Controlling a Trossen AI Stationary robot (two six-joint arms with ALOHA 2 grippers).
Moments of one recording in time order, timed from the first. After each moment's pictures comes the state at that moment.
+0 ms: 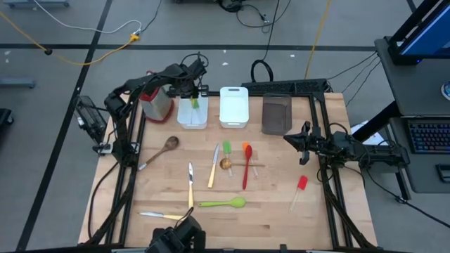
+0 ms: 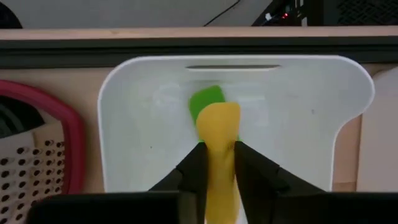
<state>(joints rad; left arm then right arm) 0.79 1.93 1.52 -0.91 -0.11 -0.76 -0.03 0.05 0.06 0.07 0.18 0.25</state>
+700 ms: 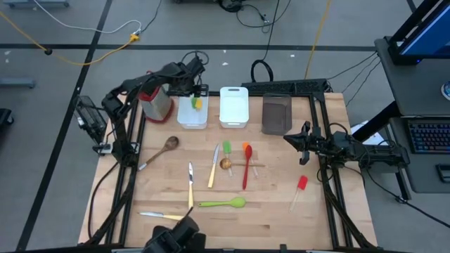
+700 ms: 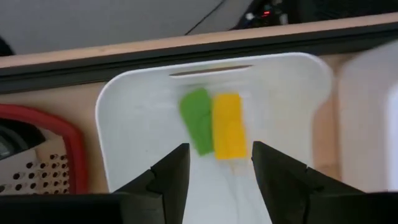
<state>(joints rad) 0.79 1.88 1.52 -0.90 -0.07 -0.64 -0.03 0.05 0.06 0.07 0.18 0.25</state>
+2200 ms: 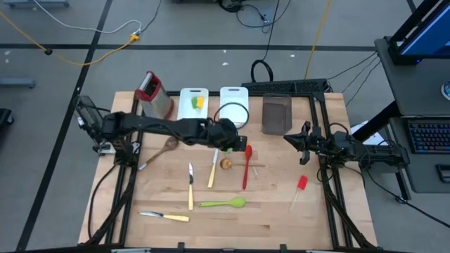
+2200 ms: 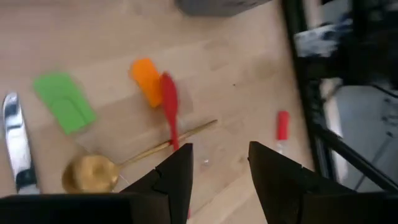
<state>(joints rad) 0.01 1.82 1.52 -0.51 -0.11 -1.28 -0.03 0.04 0.06 0.08 0.18 0.25</state>
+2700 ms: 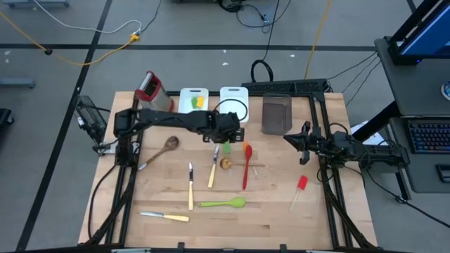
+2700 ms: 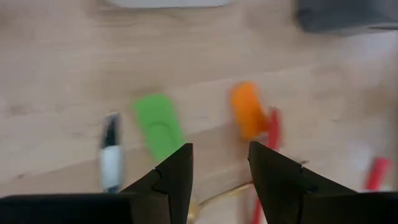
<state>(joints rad) 0.15 1.94 1.52 -0.67 -0.03 -1.29 -0.03 0.05 0.06 0.07 0.18 0.25</state>
